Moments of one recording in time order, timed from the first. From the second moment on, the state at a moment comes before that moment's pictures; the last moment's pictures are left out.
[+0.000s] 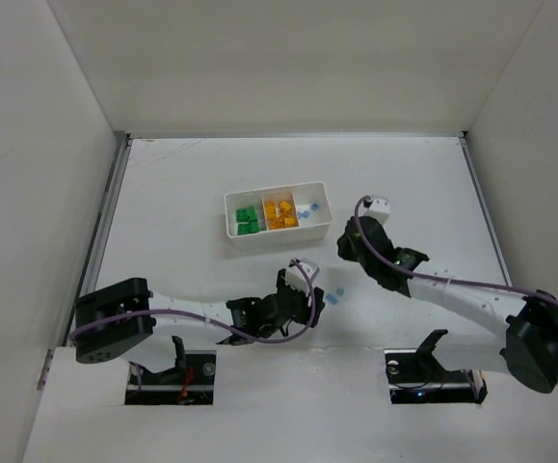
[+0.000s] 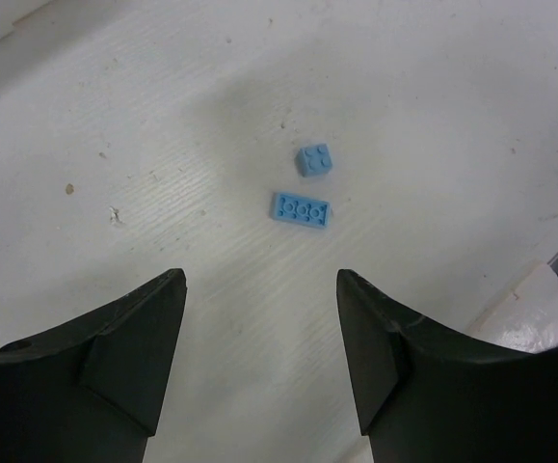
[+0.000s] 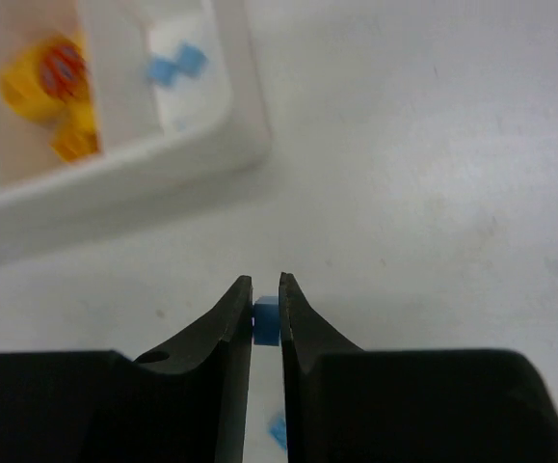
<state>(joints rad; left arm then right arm) -1.31 1.38 0.50 0.37 -0.47 -0.51 0.76 1.20 0.68 -0.16 0.48 0.74</state>
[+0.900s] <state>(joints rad) -1.37 1.67 0.63 0.41 -0.46 -0.46 0.68 1.27 0.75 0.08 0.39 0.60</state>
